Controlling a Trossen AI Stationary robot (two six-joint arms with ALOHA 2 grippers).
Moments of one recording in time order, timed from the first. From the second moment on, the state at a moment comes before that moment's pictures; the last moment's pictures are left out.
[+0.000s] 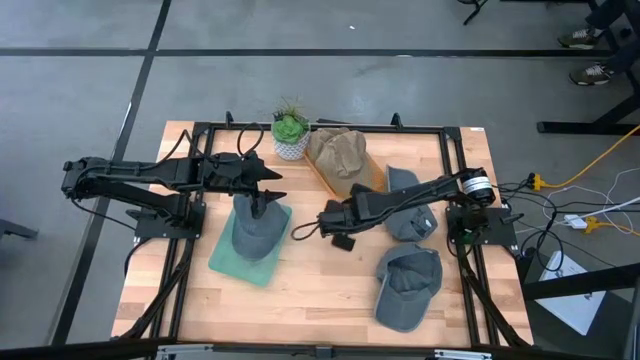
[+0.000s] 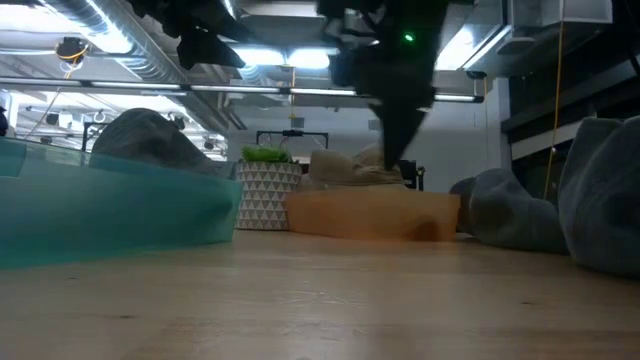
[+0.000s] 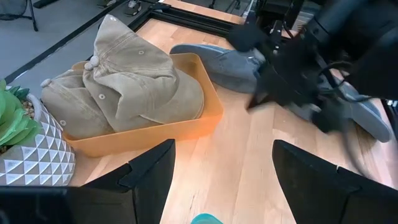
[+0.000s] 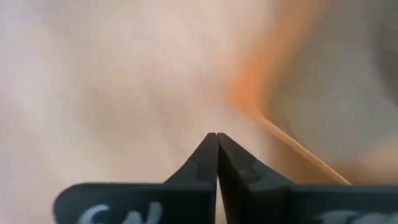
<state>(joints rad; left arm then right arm) 0.06 0.96 0.81 -0.33 -0.14 -0.25 0.15 1.93 1.57 -1.09 0.39 0.47</state>
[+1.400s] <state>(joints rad) 0.06 0.96 0.81 -0.36 -0.32 -0.16 -0.14 1.94 1.32 -0.89 0.66 0.49</state>
